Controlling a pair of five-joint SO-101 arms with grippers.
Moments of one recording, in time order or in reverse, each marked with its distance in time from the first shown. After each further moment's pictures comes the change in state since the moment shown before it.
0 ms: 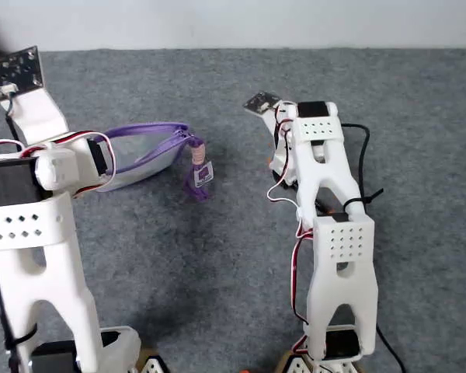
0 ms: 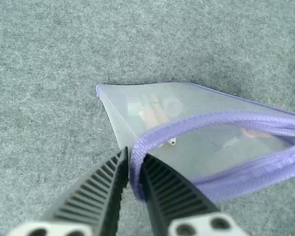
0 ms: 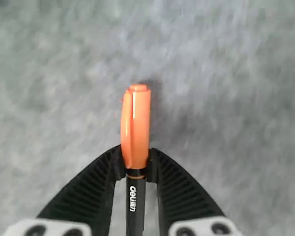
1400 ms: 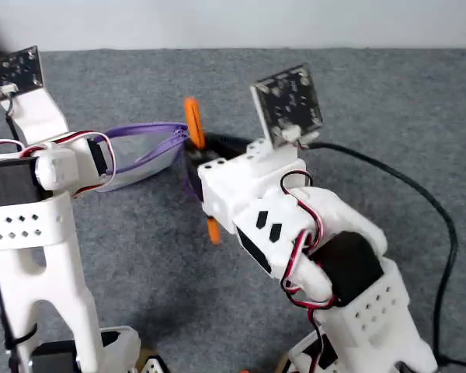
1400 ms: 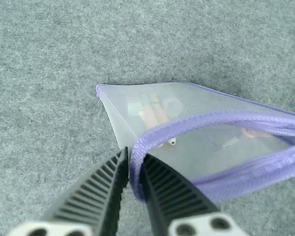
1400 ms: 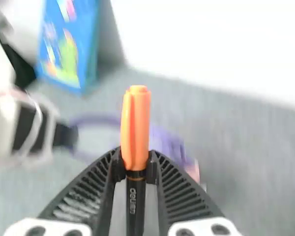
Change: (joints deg) left arm 0.0 0.0 0.0 0.0 0.0; right arm -32.0 -91.3 54.2 -36.4 -46.9
